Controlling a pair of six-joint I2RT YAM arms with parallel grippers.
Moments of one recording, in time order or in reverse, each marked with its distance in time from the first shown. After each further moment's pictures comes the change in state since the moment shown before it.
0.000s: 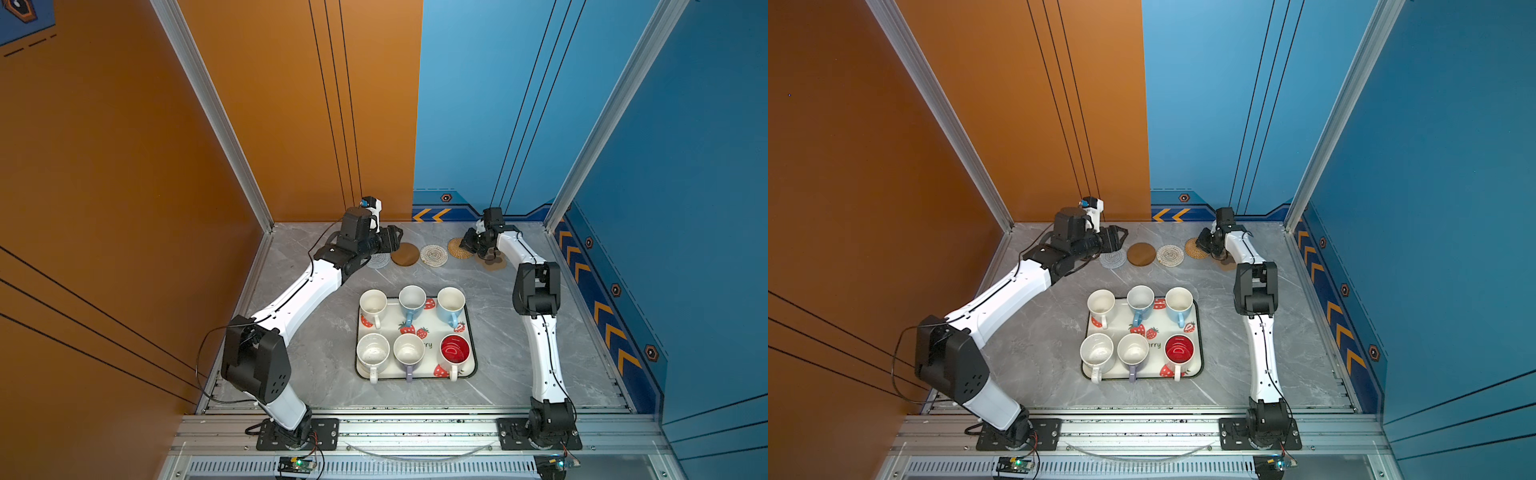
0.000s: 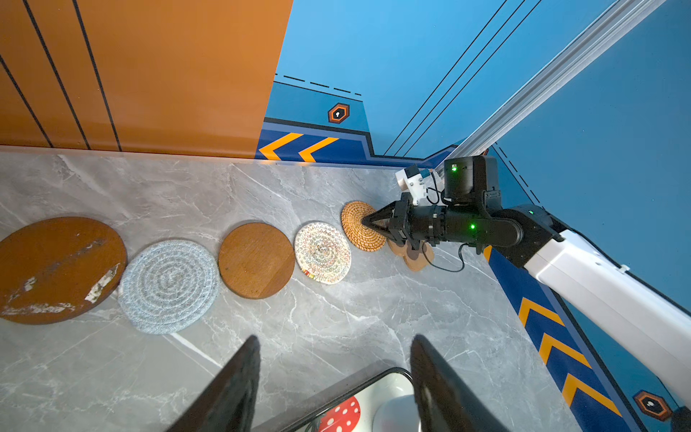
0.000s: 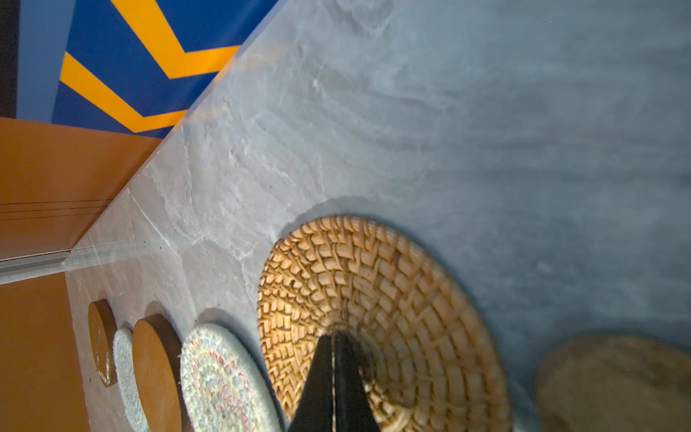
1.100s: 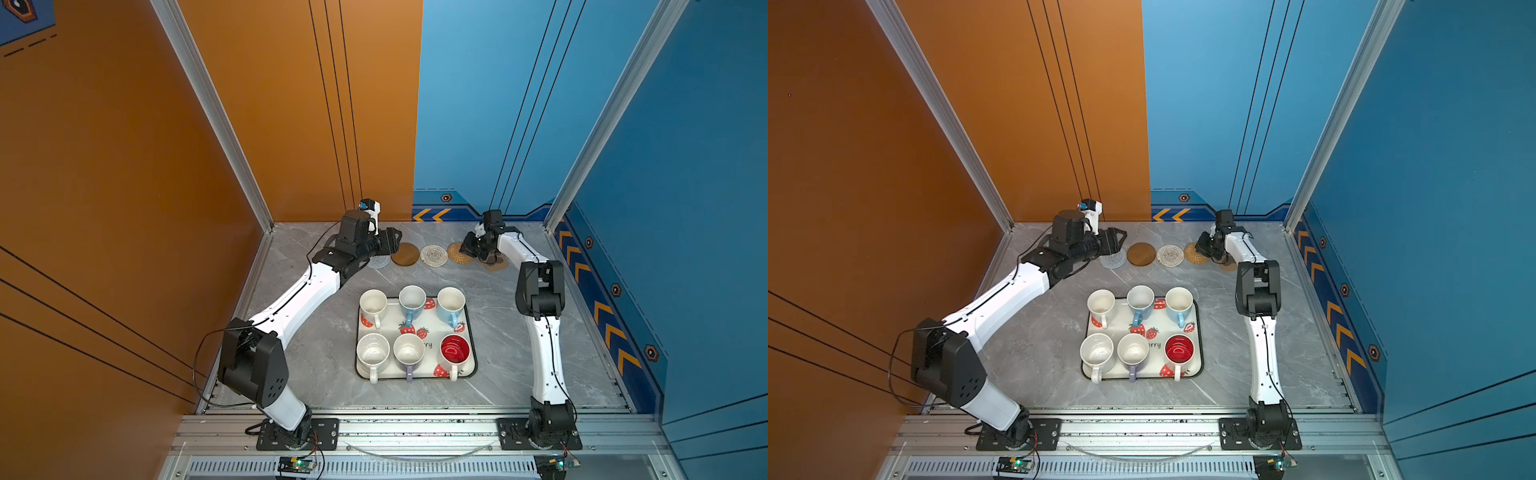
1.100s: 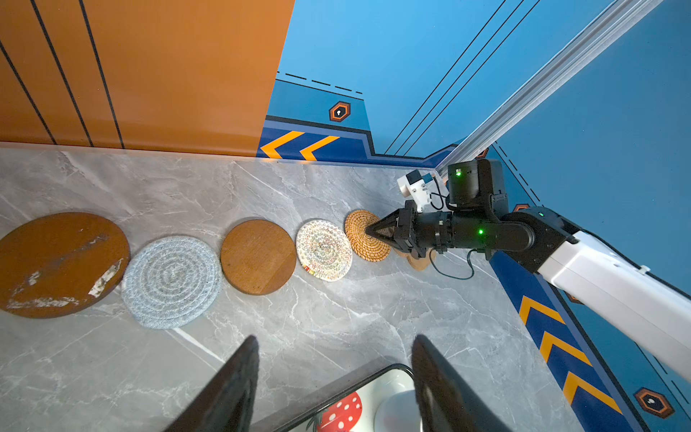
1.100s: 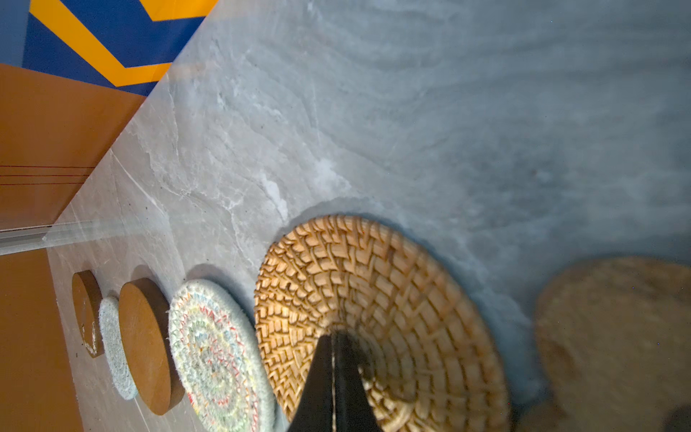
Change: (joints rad) left arm 0.002 -0.024 -0.036 0.021 0.000 0.000; right arm 0.004 -0.071 -0.111 -0.002 -0.003 -0.039
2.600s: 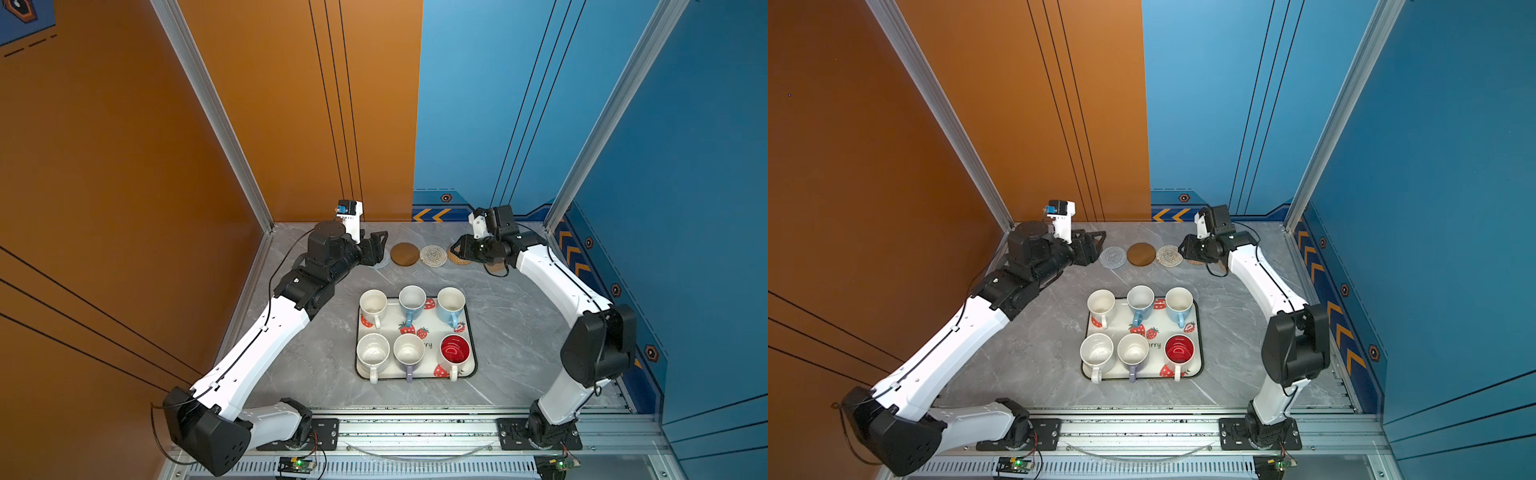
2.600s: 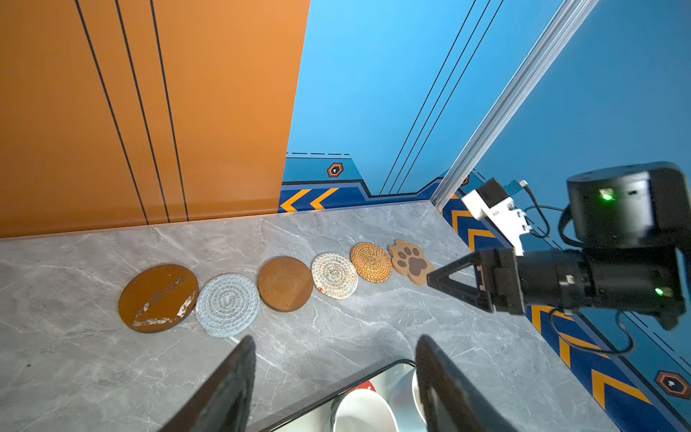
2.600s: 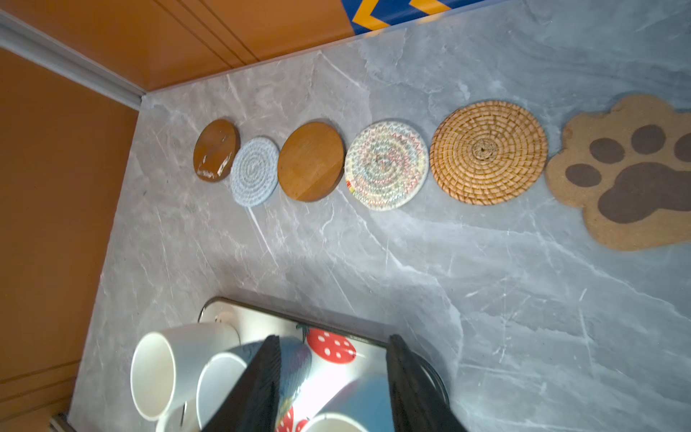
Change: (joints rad) left arm -0.064 -0.378 -0.138 -0.074 -0.156 0.144; right arm 0.222 -0.883 -0.671 -0.011 0.157 -0.193
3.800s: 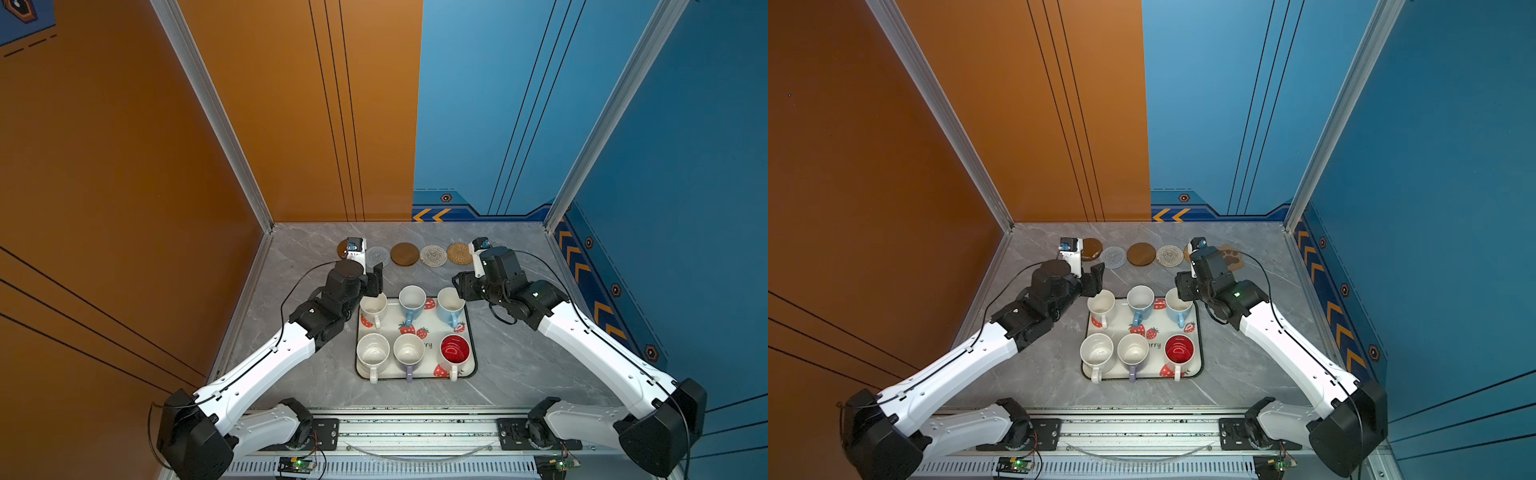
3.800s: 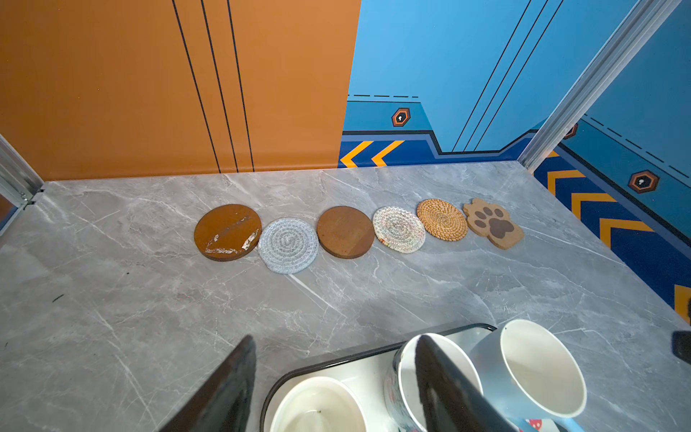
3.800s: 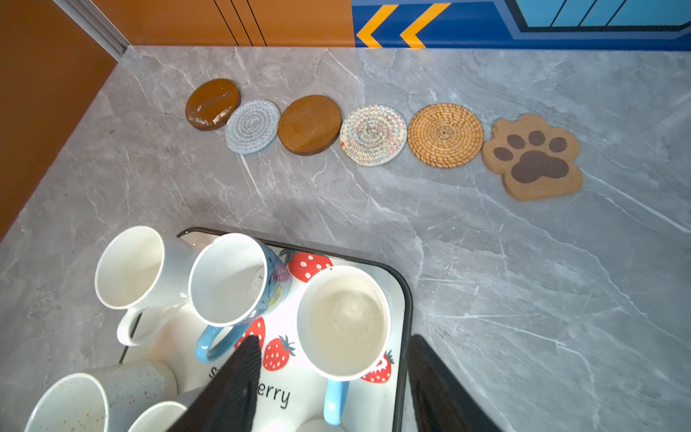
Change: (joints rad) left arm -0.136 -0.075 -0.320 0.137 -0.326 0.027; right arm 0.275 -0.423 -0.346 -0.001 0.371 -0.021
